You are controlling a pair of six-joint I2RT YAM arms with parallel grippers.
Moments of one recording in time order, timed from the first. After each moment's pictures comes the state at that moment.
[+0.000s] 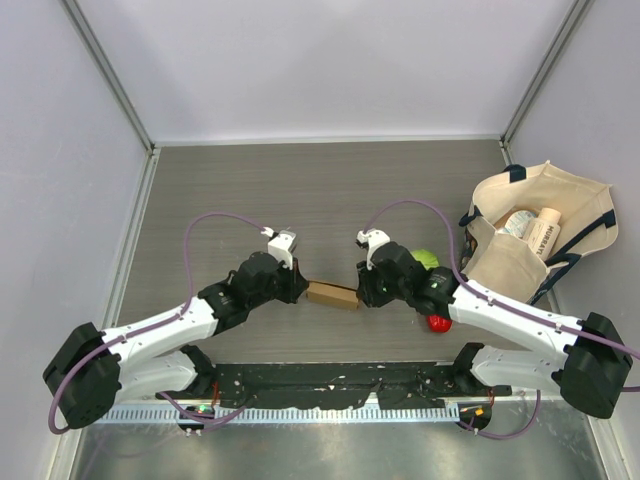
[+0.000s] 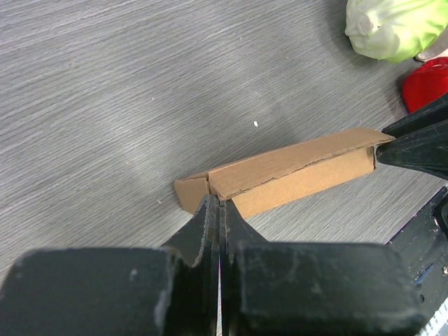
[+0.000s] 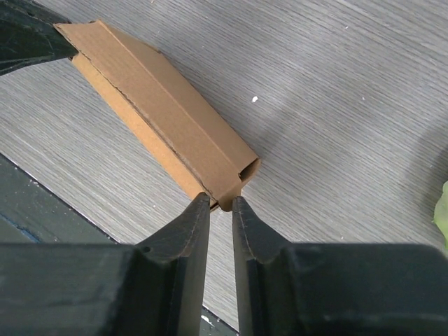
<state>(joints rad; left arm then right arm) -0.83 1.07 0.50 0.05 -0.04 -0.45 0.87 1.11 0.71 -0.40 0.05 0.39</state>
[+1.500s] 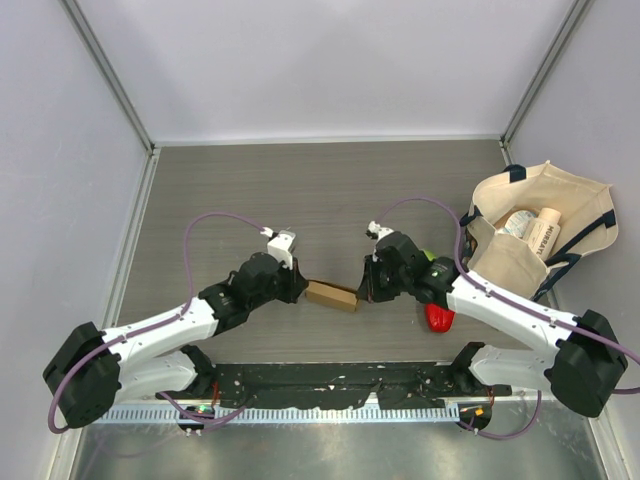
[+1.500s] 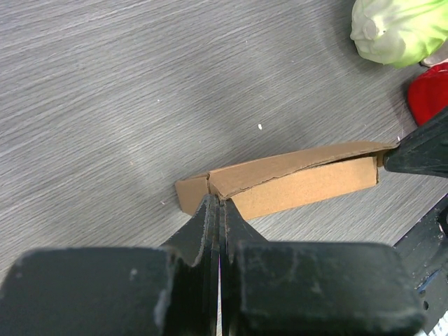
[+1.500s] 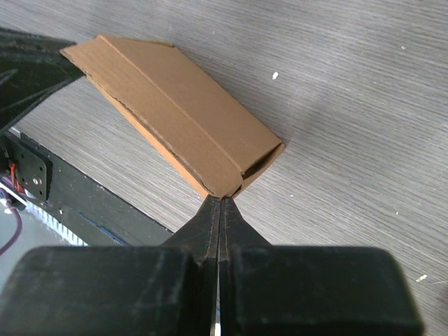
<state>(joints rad) -0.84 1.08 0.50 0.05 -0.07 -0.46 0.78 1.15 0.76 -0.46 -0.12 0.62</state>
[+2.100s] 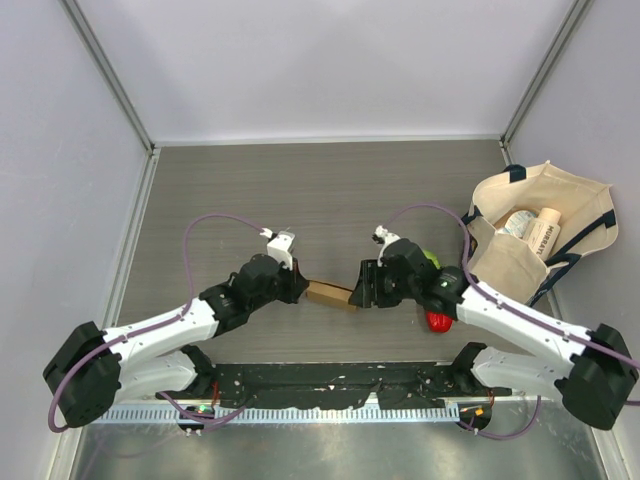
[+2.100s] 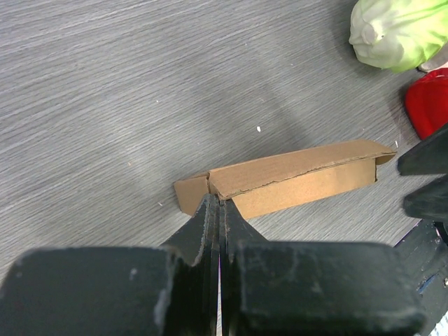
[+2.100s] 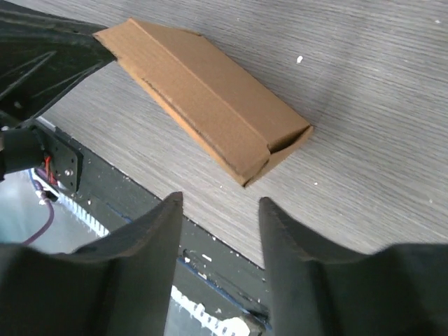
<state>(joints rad) -0.85 1.08 0.49 0.07 -0.08 -0.48 0.80 1.08 0.69 -0.41 -0.14 0.66</state>
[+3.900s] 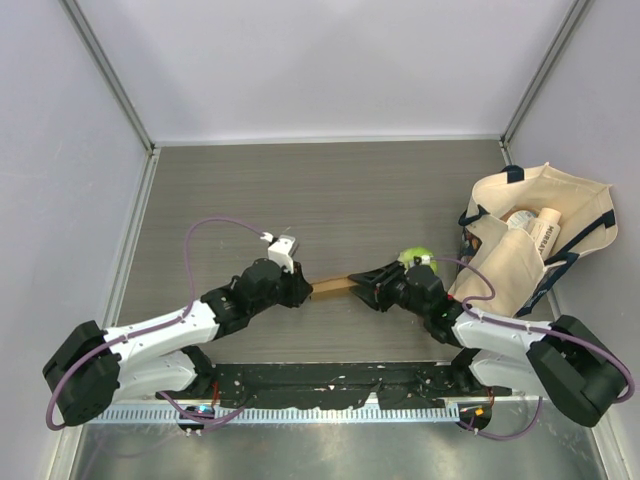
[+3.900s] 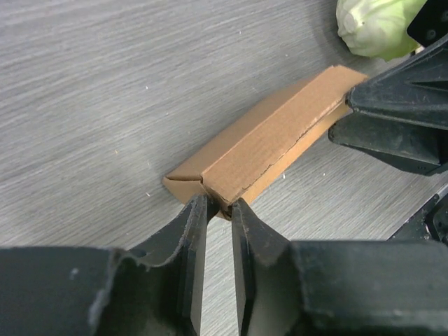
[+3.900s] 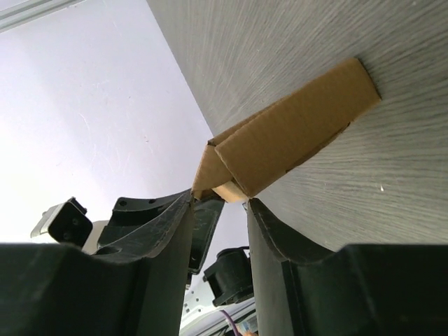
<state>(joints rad) -0.88 1.08 0.47 0.08 -0.11 -0.52 0.67 1.11 0.20 0.47 -0.13 1.74</state>
